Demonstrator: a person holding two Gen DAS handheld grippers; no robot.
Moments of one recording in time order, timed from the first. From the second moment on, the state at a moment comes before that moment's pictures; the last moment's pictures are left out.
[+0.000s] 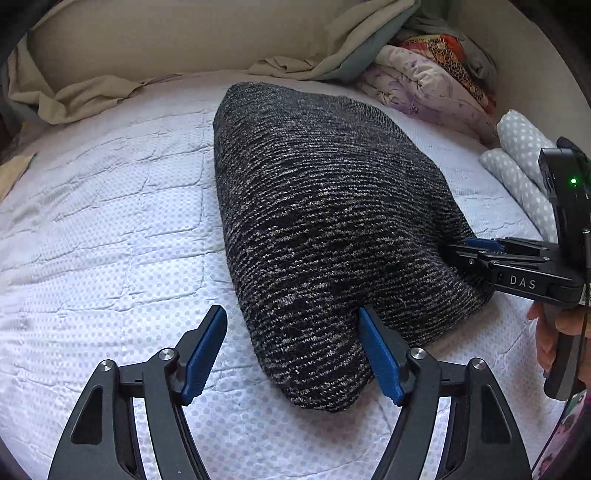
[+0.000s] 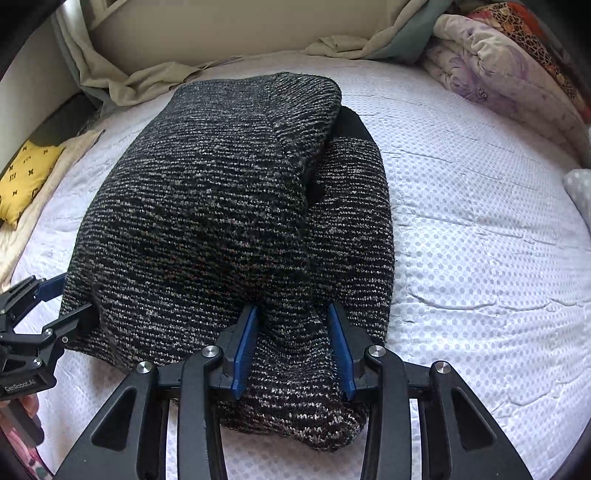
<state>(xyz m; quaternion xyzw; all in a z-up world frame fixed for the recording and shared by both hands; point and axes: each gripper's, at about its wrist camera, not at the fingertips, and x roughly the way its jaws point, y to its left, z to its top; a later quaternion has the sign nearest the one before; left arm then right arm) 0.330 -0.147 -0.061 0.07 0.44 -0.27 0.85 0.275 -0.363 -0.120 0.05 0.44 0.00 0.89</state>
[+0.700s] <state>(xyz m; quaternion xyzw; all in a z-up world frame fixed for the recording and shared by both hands) 0.329 -0.110 -0.038 0.02 0.42 -0.26 0.87 0.368 -0.257 -0.018 0.03 0.41 0.01 0.91</state>
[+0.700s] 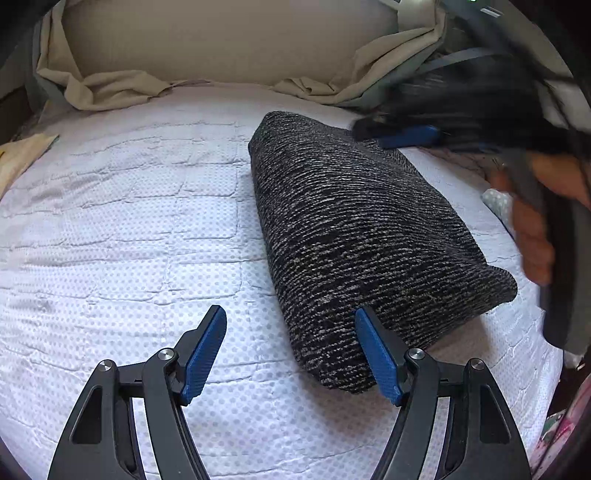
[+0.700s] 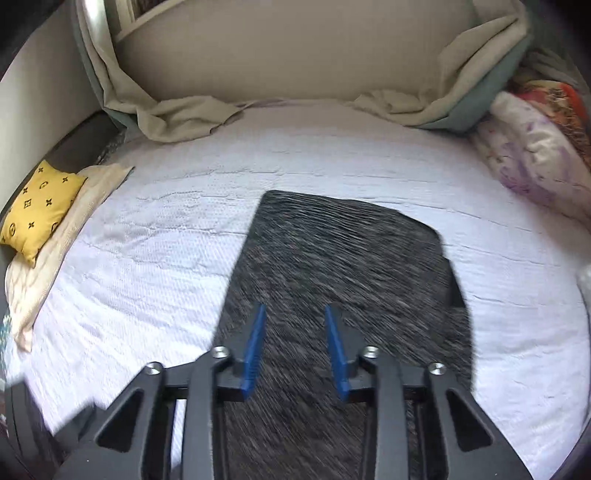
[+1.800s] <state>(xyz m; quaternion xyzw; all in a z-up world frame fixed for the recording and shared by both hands) 0.329 -0.135 -0.063 0.03 0.44 -0.27 0.86 0.416 -0.268 -0.063 0.06 0.41 0.01 0.91</state>
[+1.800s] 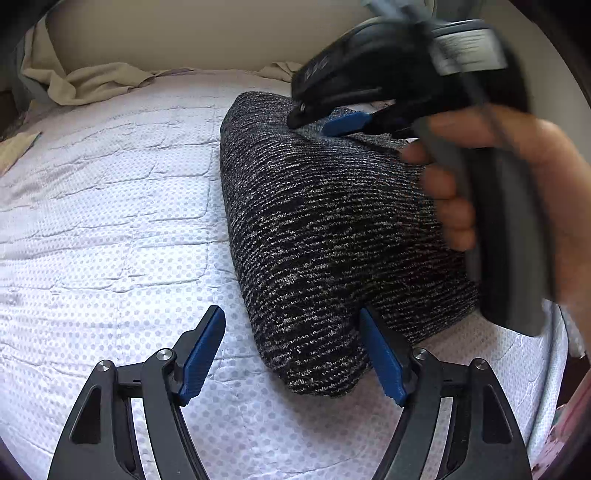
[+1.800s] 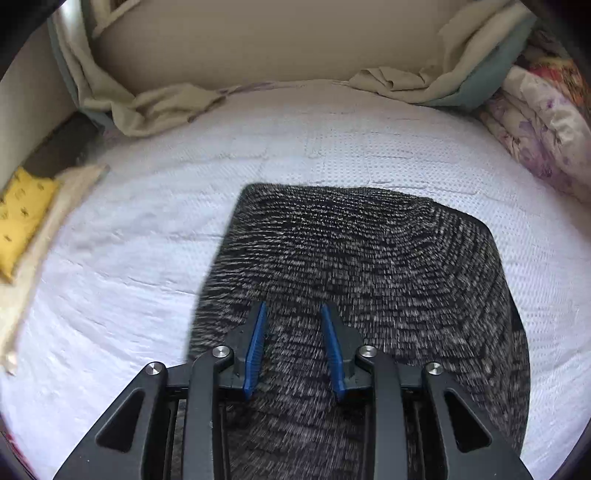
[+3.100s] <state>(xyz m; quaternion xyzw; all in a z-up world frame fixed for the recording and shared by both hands) 0.325 -0.089 0.009 -0.05 0.43 -0.25 0.87 0.212 -0.400 -0.043 0.21 0.36 0.03 0.91</state>
